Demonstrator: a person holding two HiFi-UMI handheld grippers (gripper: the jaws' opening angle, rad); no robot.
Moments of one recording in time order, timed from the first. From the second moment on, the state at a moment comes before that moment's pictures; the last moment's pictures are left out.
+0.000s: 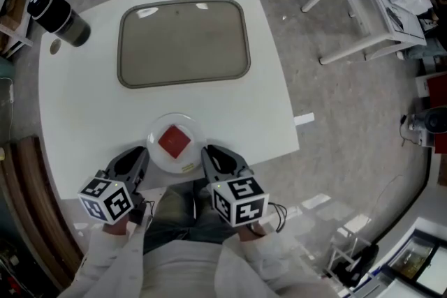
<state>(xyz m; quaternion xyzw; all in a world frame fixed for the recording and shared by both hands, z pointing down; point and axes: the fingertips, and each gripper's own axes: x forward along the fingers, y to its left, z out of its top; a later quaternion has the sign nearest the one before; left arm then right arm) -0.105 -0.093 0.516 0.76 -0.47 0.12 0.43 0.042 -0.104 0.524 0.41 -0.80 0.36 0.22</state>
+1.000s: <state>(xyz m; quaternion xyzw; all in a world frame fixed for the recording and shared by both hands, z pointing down) -0.101 -0.101 0.545 0.76 -0.43 0.17 0.46 0.039 -0.107 0.551 0.43 -0.77 0.41 0.22</state>
